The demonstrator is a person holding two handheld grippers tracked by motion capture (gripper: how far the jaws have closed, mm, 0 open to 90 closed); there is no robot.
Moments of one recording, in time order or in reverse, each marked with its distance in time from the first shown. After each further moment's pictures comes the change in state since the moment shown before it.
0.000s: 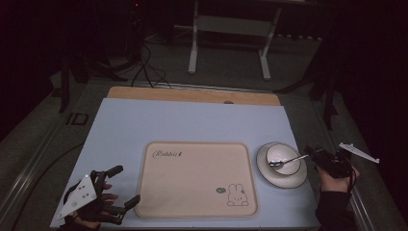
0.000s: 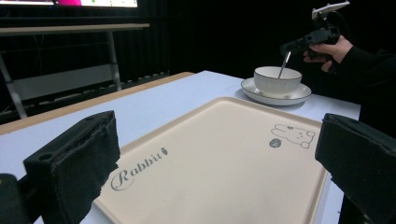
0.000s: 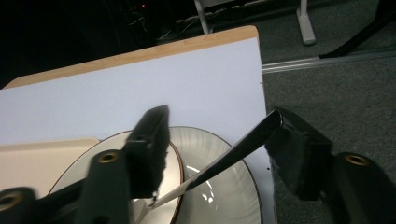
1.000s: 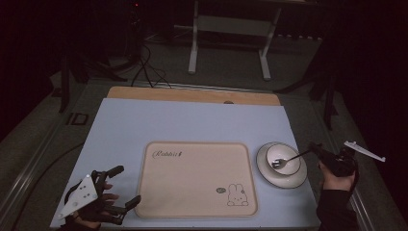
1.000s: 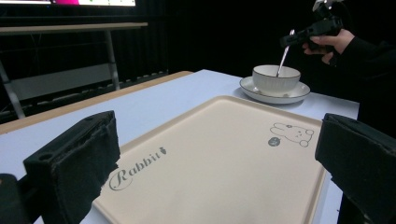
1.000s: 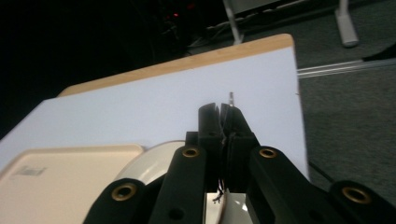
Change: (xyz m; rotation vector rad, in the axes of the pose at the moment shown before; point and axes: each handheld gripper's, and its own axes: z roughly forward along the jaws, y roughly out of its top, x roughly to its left) left arm 0.000 0.000 0.001 0.004 -0.006 0.005; right arm 0.005 0.012 -0.010 -0.021 0.151 0.040
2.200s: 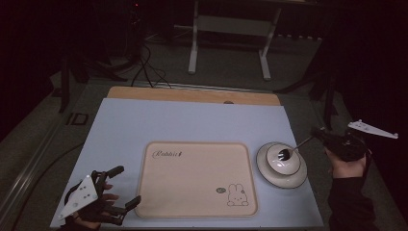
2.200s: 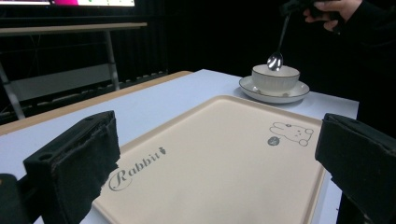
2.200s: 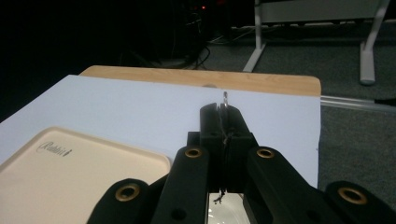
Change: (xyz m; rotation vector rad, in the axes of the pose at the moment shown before) left arm -0.001 0.000 -0.001 -0.001 -0.002 -0.001; right arm 0.049 0.065 -0.014 0.057 0.065 -0.231
